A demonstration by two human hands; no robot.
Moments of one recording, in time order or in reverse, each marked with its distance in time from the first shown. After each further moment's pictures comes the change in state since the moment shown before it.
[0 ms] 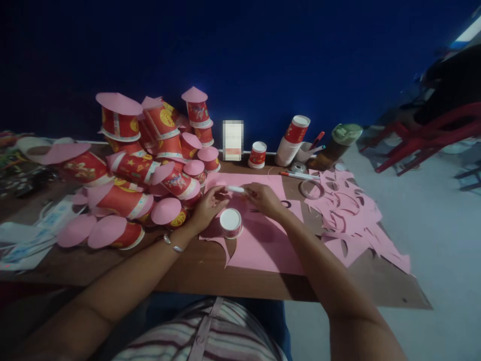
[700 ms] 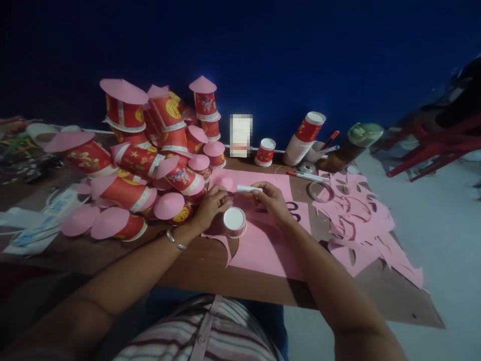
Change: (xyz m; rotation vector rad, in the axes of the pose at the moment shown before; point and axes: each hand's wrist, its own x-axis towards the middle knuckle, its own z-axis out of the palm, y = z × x) left_hand -0.001 -0.001 -0.002 0.318 -0.028 0.094; right_hand -0.014 0.017 0.027 0.937 0.181 0.347
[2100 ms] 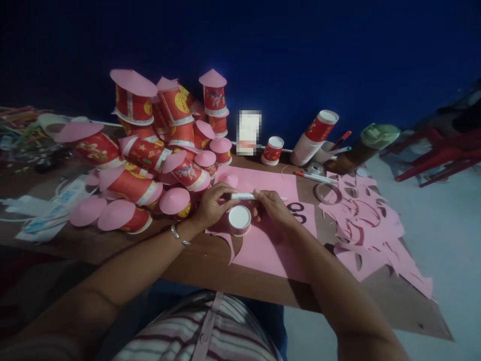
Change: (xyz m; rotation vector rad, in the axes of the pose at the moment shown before) left_hand -0.002 0.030 -0.010 -0.027 0.111 0.314; right_hand -0.012 -0.010 0.013 -0.163 -0.260 0.140
